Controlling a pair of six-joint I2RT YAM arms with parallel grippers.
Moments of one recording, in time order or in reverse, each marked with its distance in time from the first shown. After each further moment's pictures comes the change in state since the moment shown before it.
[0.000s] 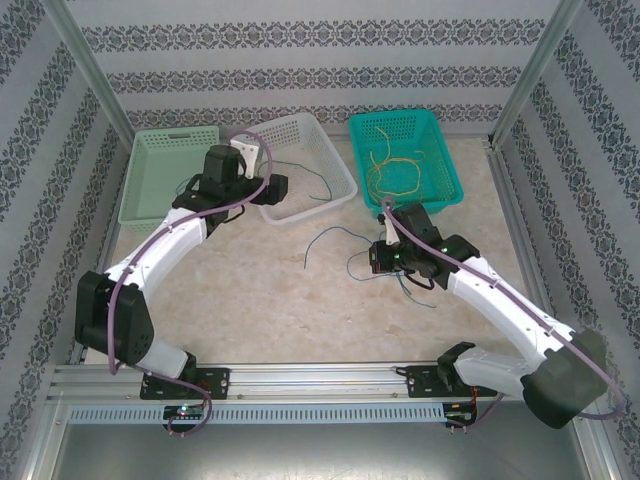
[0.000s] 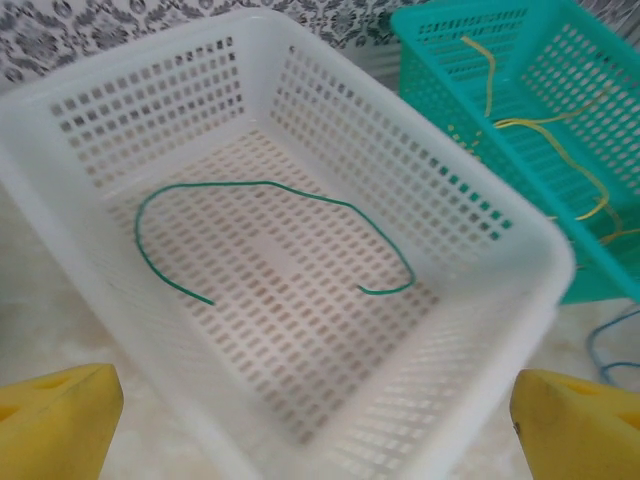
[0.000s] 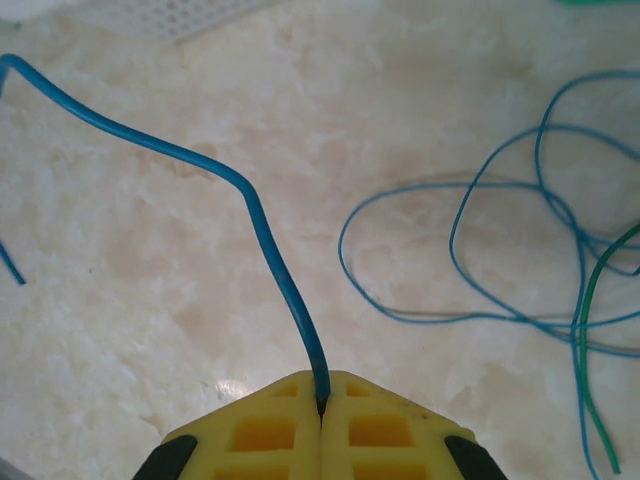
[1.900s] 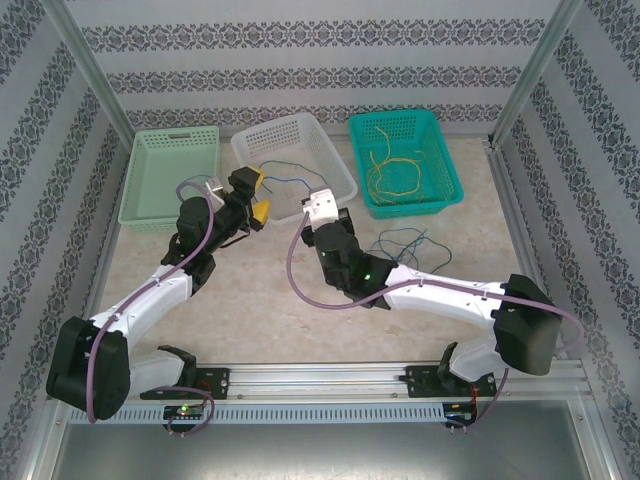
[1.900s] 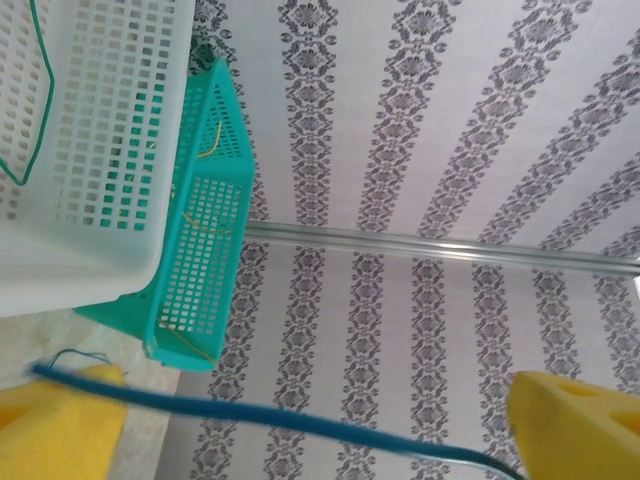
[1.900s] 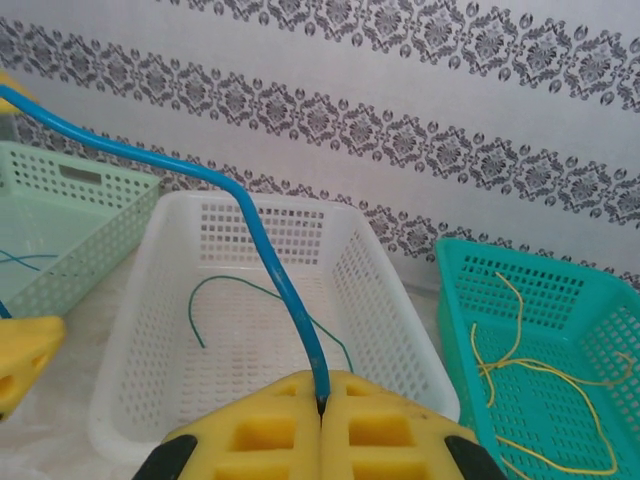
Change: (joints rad) left arm 0.000 -0.282 -0.528 0.753 0.161 -1.448; right arm 0.518 0.322 0.060 1.019 0.965 -0.468
